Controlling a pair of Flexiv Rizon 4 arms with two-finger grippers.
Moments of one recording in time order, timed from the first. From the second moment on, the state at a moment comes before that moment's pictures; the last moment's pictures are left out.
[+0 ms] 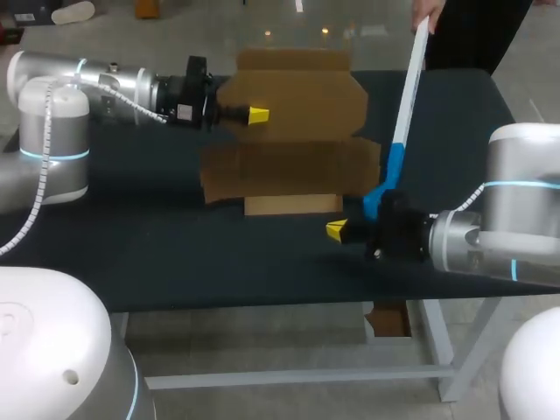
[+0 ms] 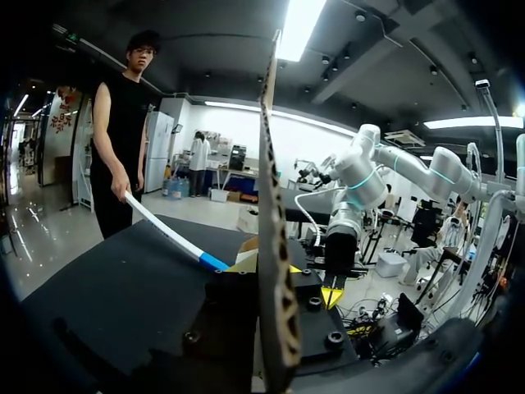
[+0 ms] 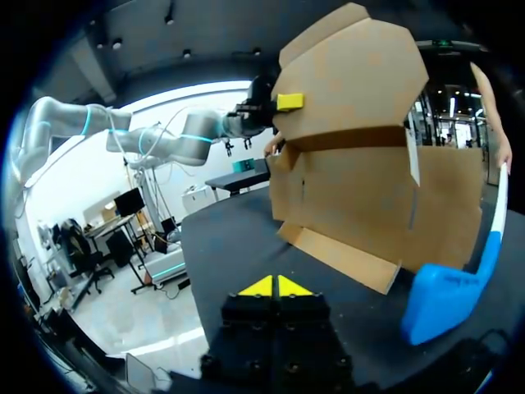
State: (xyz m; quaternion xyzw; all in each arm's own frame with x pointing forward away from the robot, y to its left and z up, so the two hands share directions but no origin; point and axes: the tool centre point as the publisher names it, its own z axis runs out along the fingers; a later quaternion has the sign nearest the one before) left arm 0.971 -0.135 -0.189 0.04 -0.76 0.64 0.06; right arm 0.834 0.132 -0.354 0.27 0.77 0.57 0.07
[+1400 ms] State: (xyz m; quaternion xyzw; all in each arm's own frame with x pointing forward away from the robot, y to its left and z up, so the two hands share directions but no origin) left arm 0.961 -0.129 -0.190 -0.02 -0.77 0.64 0.06; right arm 0.845 0.141 -0.354 0.30 0.76 0.58 0.08
